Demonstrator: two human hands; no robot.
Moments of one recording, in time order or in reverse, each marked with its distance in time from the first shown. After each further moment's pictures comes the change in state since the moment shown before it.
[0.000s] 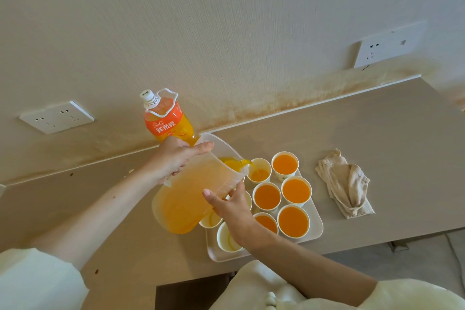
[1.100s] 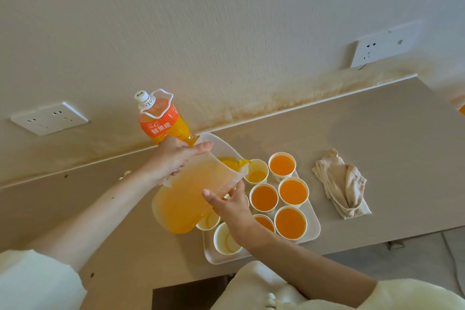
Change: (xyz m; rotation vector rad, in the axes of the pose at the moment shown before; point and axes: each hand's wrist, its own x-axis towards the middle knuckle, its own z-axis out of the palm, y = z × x) left_hand 0.005 0.004 0.005 0.004 -0.017 0.014; right_hand 0.002 -0.008 -0.005 -0.023 0.026 -0.021
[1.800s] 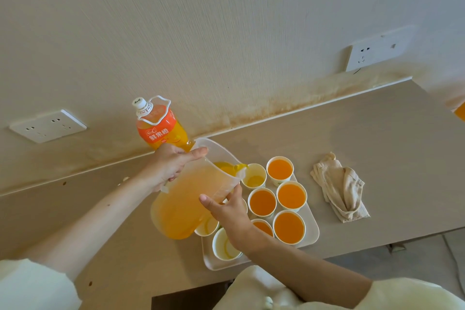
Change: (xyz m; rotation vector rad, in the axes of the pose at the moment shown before) left_hand 0.002 -0.003 -0.001 -0.023 0.000 0.010; right_hand 0.000 -0.004 0.001 -0.022 0.004 0.028
